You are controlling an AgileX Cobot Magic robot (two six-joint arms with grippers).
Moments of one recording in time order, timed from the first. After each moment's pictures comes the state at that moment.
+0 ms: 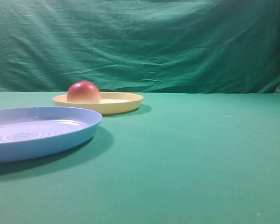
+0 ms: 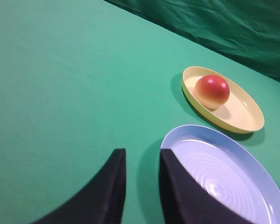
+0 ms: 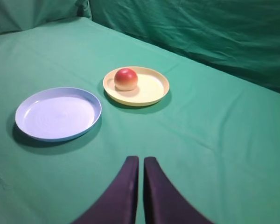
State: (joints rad) left arm 0.02 -0.01 0.02 -0.14 0.35 -0.12; right arm 0.67 0.13 -0.50 -0.11 0.78 0.06
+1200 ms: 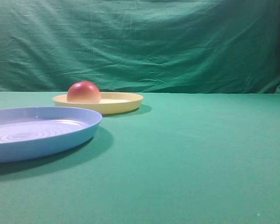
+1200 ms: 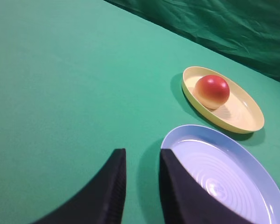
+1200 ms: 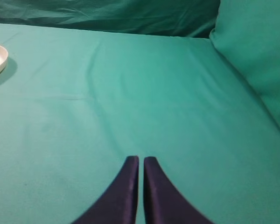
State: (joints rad) left arm 0.02 -0.01 0.02 -0.14 0.35 -0.12; right arm 0.07 -0.01 0.02 -0.07 0.36 0.06
